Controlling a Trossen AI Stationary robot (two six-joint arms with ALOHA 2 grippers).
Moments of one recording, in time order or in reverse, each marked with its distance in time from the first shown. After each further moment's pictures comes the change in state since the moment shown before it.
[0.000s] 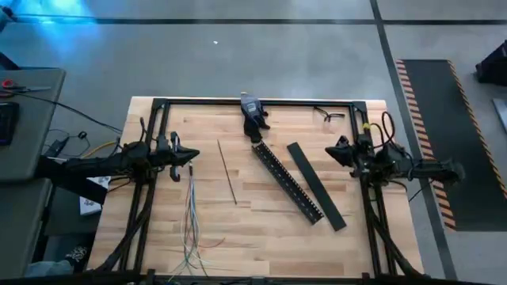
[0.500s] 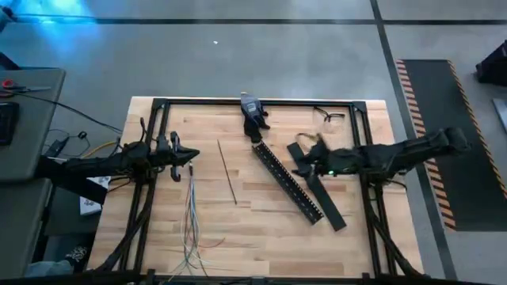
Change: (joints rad) left arm 0.000 0.000 0.000 -0.006 -0.005 0.051; right arm 0.202 0.878 0.644 -0.607 0.226 -0.061
